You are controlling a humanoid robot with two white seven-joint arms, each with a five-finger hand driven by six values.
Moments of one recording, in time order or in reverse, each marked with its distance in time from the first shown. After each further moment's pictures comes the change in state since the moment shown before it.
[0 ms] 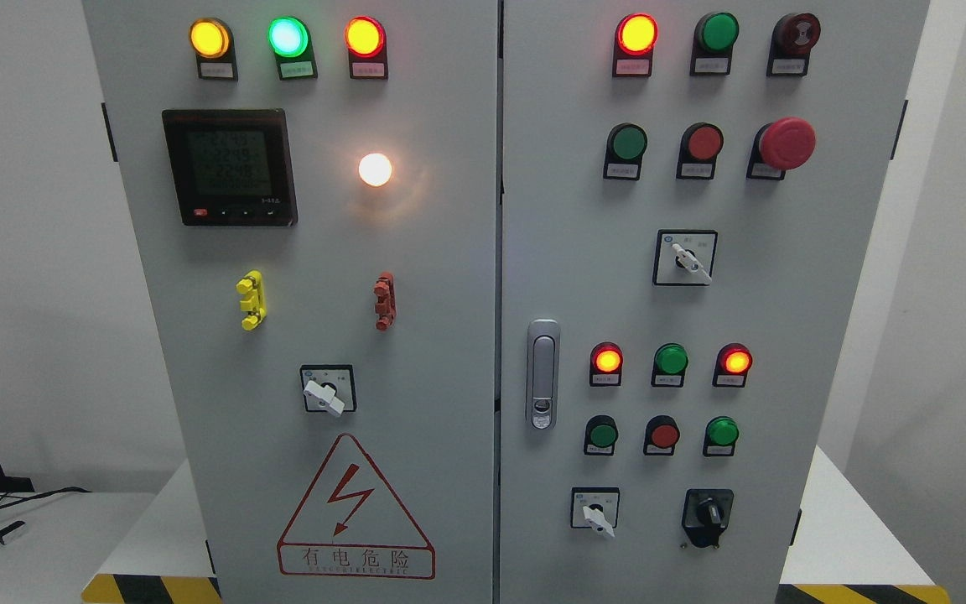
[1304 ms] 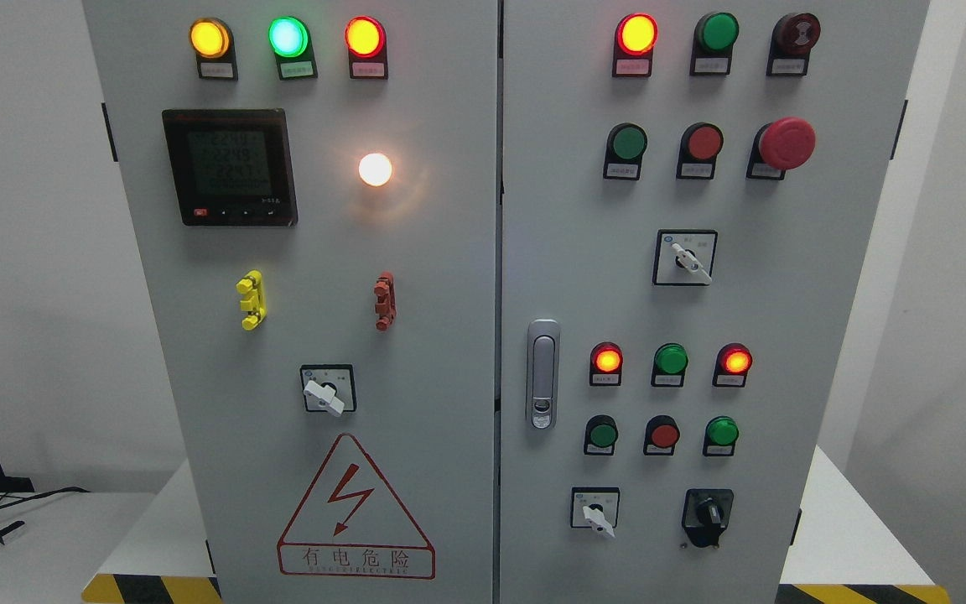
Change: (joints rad) left arm 0.000 0.000 0.000 0.000 0.000 0.000 0.000; right arm 0.001 0.004 -0.003 0.000 0.000 0.000 0.000
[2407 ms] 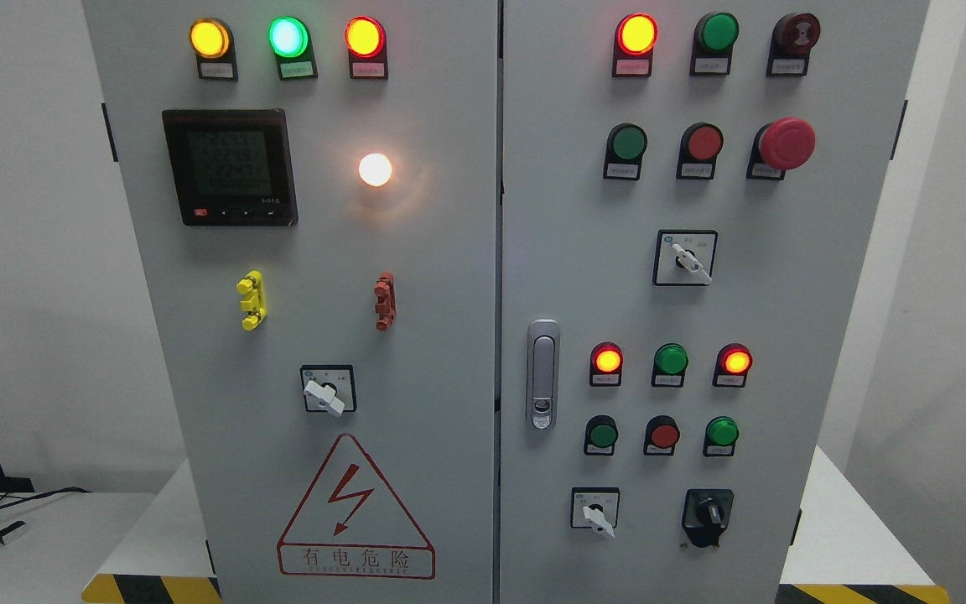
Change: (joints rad) left arm 0.000 0.000 0.000 0.000 0.000 0.000 0.000; right arm 0.199 0.003 -0.004 -0.294 0.001 -0.009 0.007
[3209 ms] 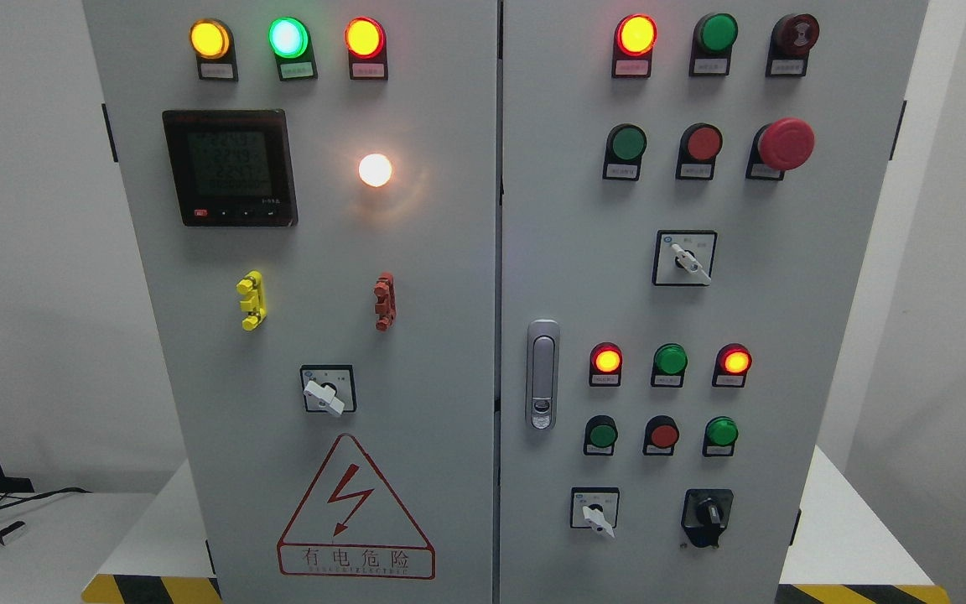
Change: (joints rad) left arm 0.000 0.000 0.000 0.000 0.000 0.000 0.000; right arm 0.382 -0.055 -0.030 -0.948 -0.020 -0.014 -0.027
